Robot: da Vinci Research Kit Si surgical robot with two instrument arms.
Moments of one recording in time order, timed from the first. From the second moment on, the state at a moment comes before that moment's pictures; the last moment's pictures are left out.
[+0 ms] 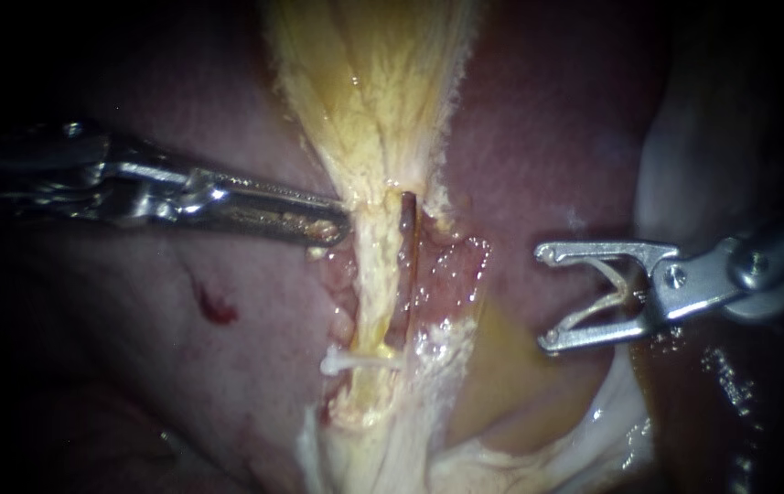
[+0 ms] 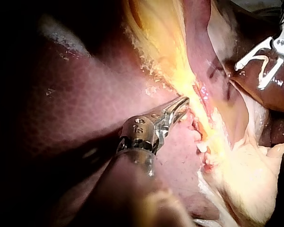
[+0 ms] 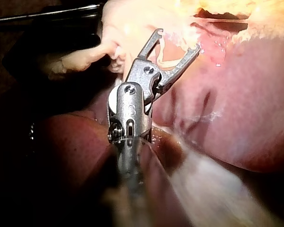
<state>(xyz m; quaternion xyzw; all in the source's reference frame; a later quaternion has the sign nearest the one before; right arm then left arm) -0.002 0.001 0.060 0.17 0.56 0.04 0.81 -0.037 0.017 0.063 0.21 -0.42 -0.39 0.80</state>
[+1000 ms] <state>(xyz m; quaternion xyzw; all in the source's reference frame) -0.001 0.000 0.060 0.18 0.57 0.04 0.80 -0.031 0.020 0.054 0.20 -0.42 -0.40 0.79</state>
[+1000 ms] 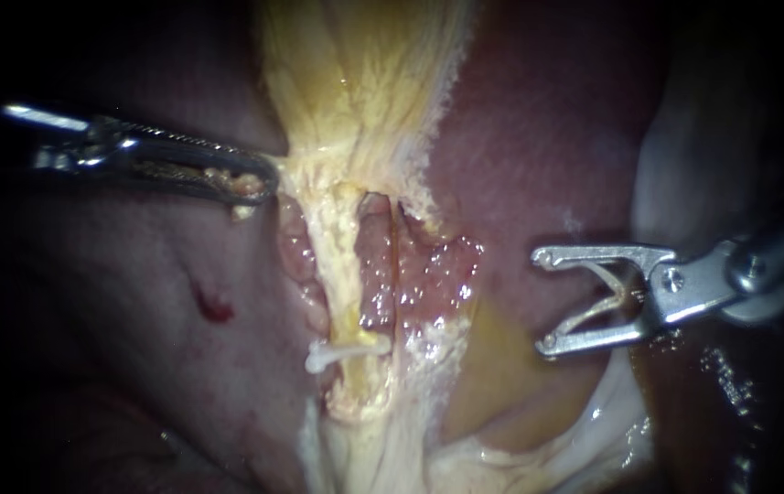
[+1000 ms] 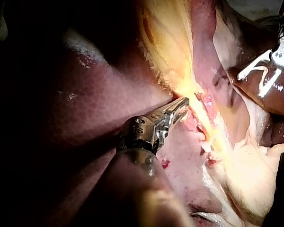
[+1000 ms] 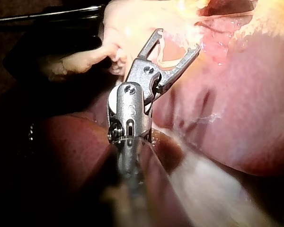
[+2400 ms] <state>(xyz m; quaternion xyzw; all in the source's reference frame) 0.013 -0.003 0.072 0.27 0.60 0.11 0.75 -0.031 0.020 0.054 0.19 -0.42 -0.40 0.79</state>
